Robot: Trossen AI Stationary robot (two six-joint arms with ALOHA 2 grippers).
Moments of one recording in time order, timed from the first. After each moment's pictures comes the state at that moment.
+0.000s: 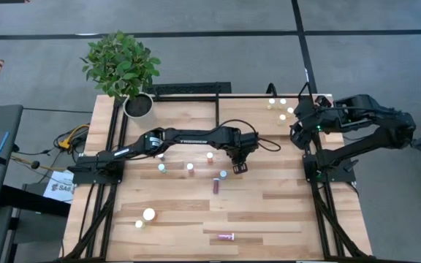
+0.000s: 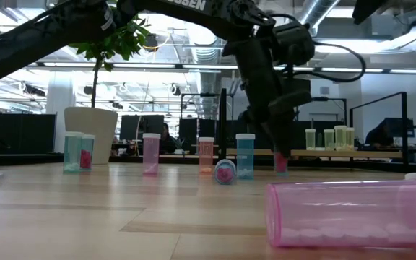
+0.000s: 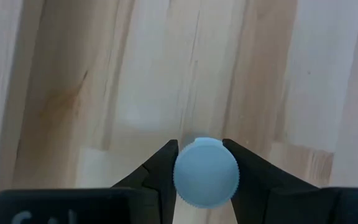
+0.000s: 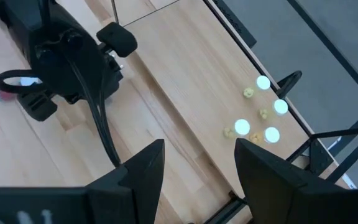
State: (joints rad) left arm 0.08 2.54 2.35 -0.99 -0.06 -0.09; right arm 0.03 1.05 1.51 -1.57 0.47 0.52
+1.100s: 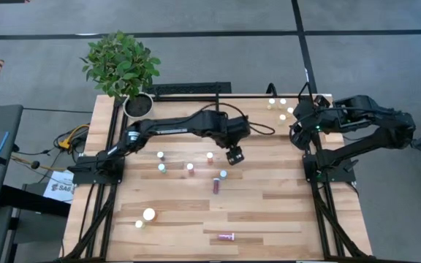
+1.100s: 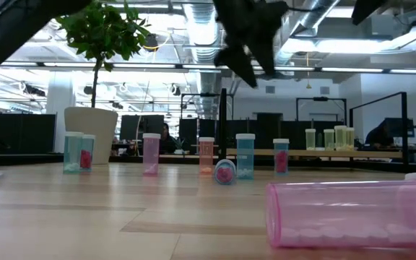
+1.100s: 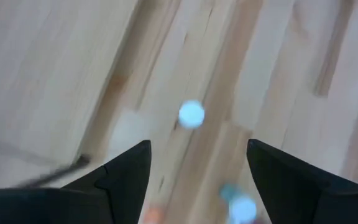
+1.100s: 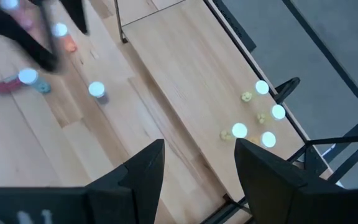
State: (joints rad) left arm 0.07 2.27 2.35 -1.18 -0.05 -0.28; right arm 0.03 1.05 1.49 -1.54 0.47 0.47
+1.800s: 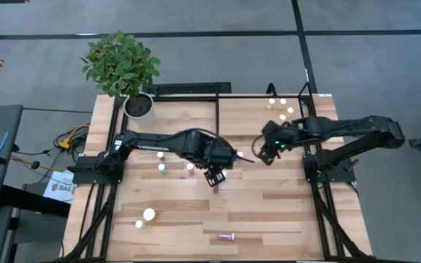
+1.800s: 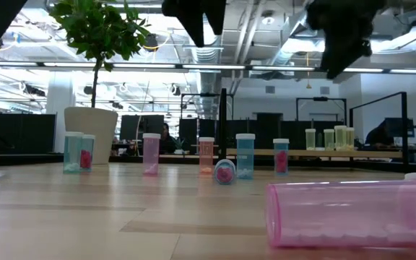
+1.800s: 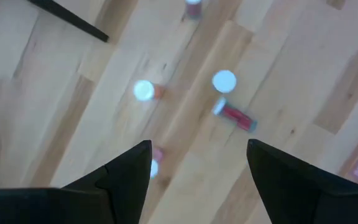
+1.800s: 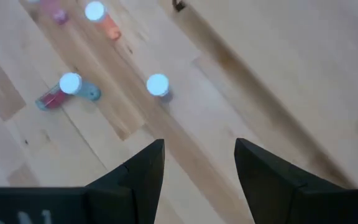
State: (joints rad) left arm -0.15 2.14 2.35 -1.57 -0.21 -0.62; right arm 0.00 1.16 1.07 -1.01 0.22 0.68
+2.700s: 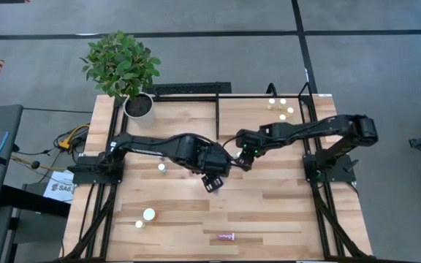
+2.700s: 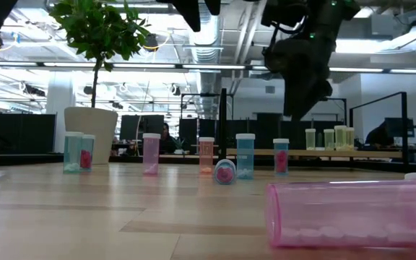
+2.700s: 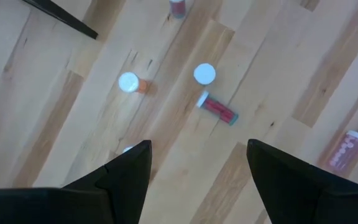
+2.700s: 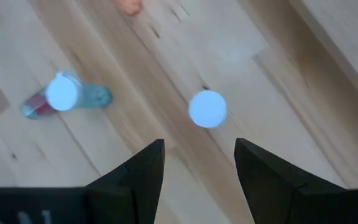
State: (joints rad) left arm -0.20 2.11 2.35 -1.57 -0.23 -0.68; right arm -0.07 1.50 1.06 -0.73 0.05 0.58
